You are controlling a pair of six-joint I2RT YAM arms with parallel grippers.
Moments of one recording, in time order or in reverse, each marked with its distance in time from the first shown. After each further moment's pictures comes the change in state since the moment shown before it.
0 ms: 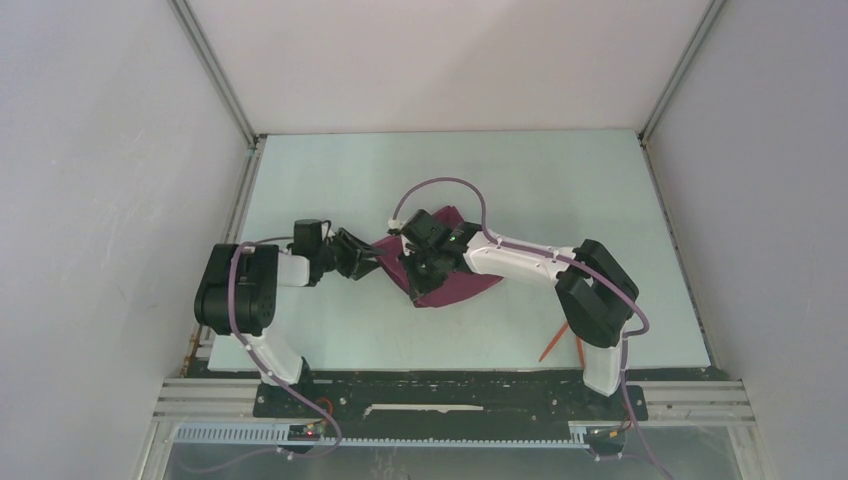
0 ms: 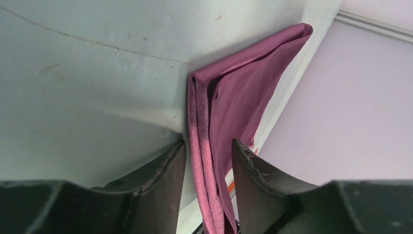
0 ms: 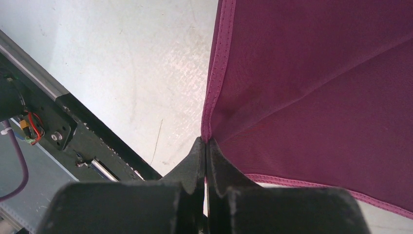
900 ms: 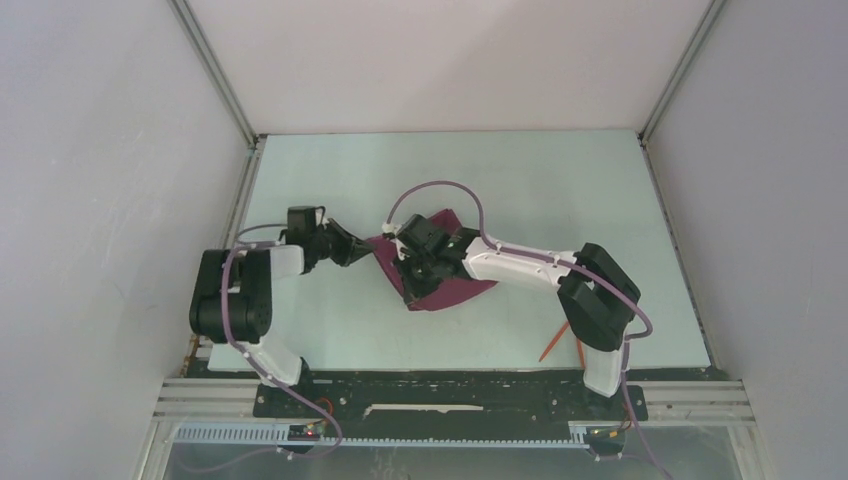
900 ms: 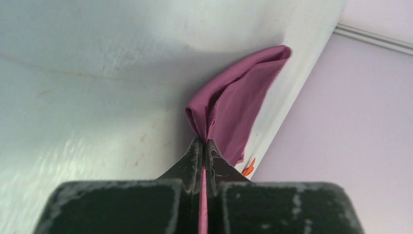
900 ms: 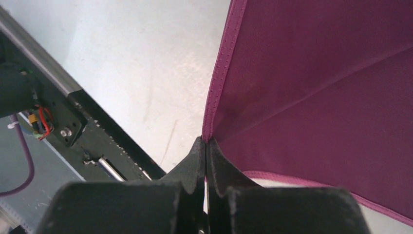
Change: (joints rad) left arm 0.014 -0.007 0.106 -0.126 -0.052 0.032; right arm 0.024 -0.014 -0.020 0.038 -0.006 -0.003
